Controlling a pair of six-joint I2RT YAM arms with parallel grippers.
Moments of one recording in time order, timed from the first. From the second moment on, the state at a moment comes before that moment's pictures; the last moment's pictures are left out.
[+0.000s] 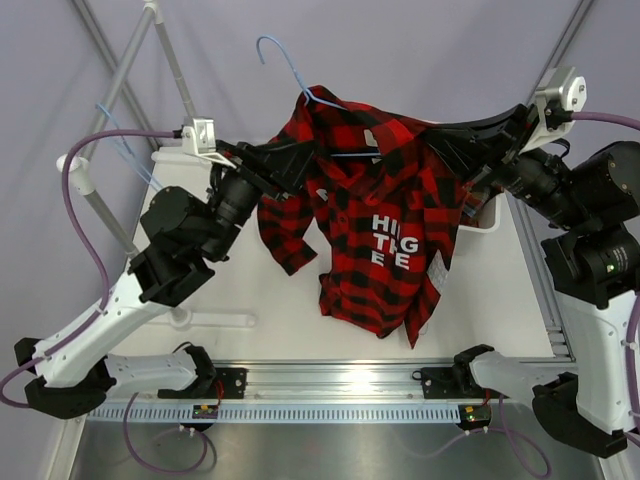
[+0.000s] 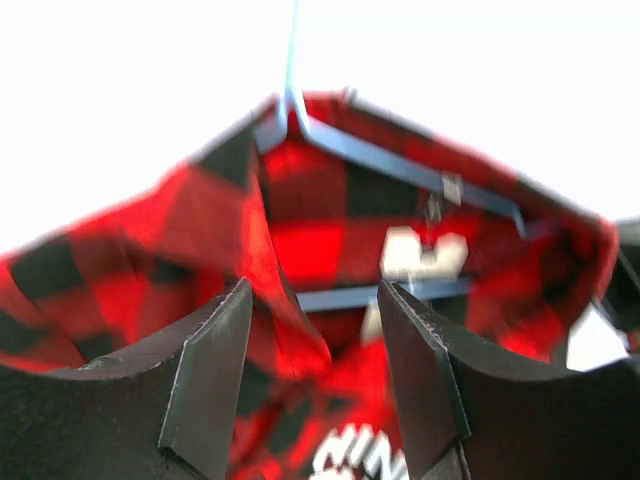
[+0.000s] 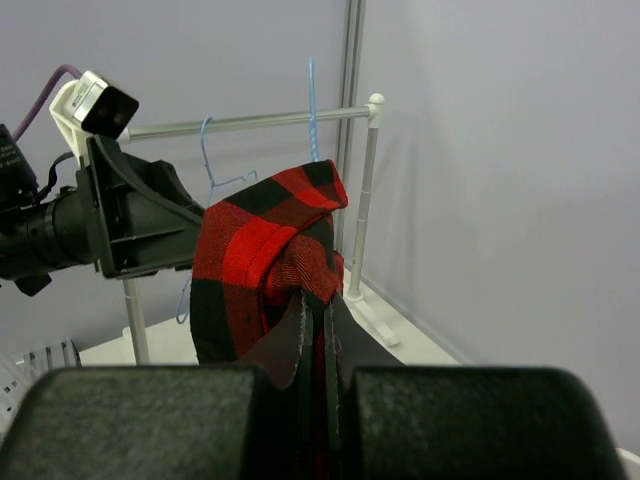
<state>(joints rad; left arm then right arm) -0.99 1.05 1.38 0.02 -0.36 -0.49 0.38 1.09 1.85 -0.38 -0.57 0.13</state>
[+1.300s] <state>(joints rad) -0.79 1.21 1.64 -0.13 -0.22 -0.56 0.38 1.00 1.73 -0.38 -0.61 0.18</state>
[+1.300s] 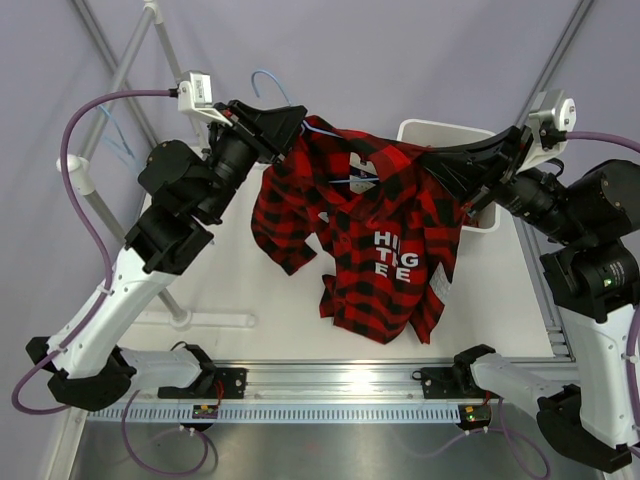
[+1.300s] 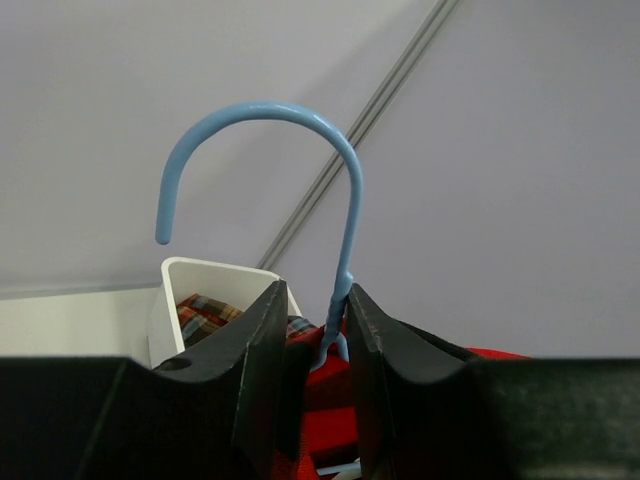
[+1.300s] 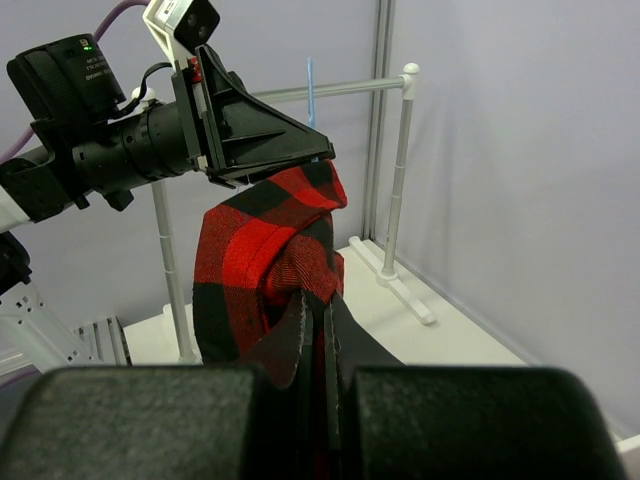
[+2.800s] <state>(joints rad) -0.75 1.19 1.71 -0.30 -0.19 -0.46 0.38 0.86 1.53 -0.49 -0.56 0.09</state>
